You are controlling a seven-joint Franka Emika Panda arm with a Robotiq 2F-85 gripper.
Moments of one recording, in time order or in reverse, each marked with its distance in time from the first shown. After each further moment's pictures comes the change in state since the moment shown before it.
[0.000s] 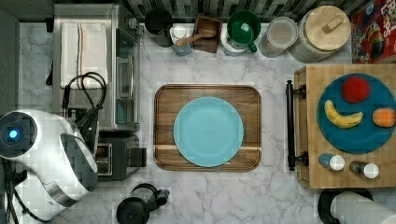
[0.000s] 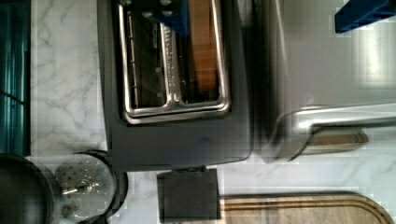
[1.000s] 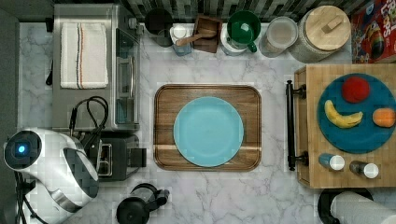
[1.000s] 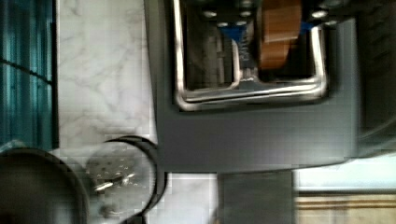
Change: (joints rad) arm -0.002 0.026 0.063 -0.123 -0.026 0.060 0.069
